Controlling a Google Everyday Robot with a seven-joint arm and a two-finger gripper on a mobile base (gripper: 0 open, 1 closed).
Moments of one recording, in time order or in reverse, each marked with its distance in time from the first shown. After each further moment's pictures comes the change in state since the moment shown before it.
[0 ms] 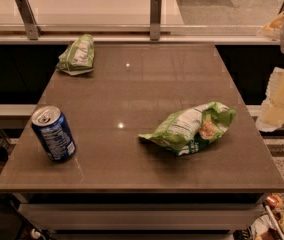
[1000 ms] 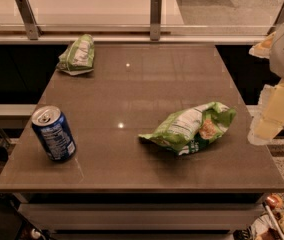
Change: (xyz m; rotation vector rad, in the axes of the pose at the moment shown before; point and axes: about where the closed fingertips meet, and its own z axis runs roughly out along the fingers) arm 0.005 0.014 0.027 -0.049 0.001 0.017
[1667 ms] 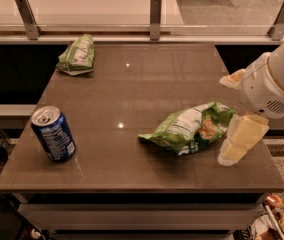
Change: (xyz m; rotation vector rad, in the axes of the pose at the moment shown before) arm -0.017 0.026 0.070 -0.086 -0.148 -0.008
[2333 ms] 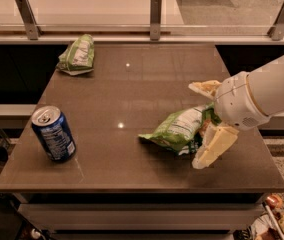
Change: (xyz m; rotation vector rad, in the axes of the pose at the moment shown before) arm -0.038 0.005 0.048 -0.023 -0.295 -0.134
